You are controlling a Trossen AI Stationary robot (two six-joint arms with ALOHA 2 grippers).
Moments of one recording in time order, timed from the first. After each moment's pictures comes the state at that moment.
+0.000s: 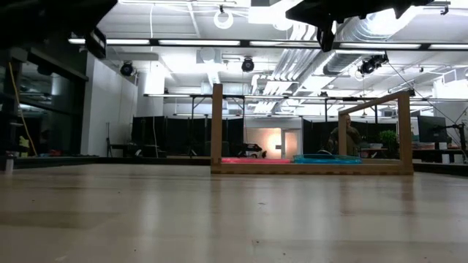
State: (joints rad) left arm -0.04 0.24 0.11 0.41 0.03 -0.22; right arm -0.25 1.00 0.76 0.11 -0.18 0.45
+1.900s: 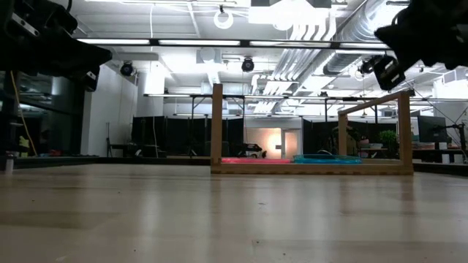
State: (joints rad) left arm -0.03 0.01 0.02 0.00 0.00 -0.13; right arm 0.10 0.38 0.05 0.42 -0.15 0.38
